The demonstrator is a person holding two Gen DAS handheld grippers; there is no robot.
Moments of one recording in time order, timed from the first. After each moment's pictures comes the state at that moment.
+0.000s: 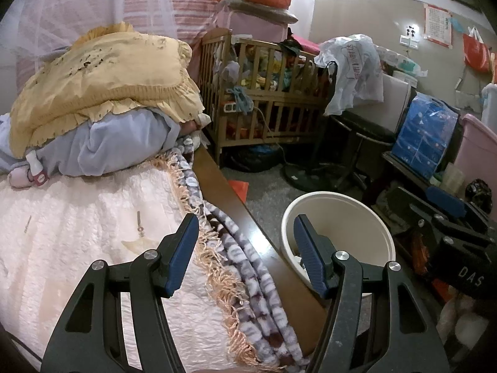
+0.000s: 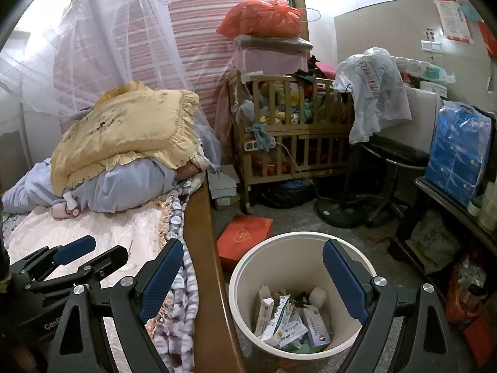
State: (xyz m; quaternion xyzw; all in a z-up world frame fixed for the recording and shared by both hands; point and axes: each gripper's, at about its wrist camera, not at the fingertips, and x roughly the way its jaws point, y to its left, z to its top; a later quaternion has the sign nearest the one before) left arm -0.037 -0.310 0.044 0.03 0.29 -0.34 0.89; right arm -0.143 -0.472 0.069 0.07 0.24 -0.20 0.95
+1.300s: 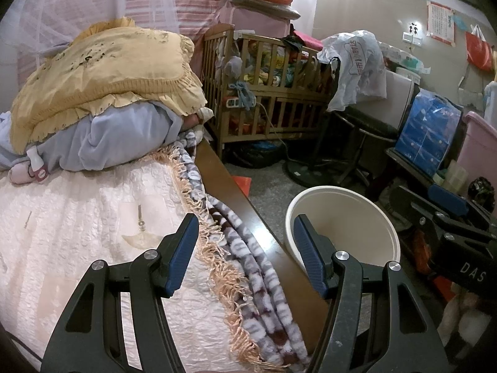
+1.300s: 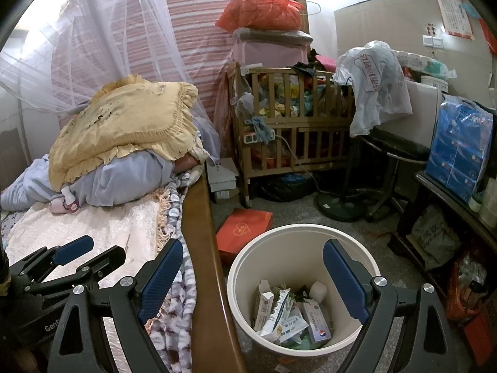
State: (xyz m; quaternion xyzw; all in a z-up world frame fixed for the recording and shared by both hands) left arm -0.033 -0.309 0.035 0.04 0.29 -0.34 0.89; right arm -0.141 -0.477 0.063 0.07 0.25 -0.20 0.94
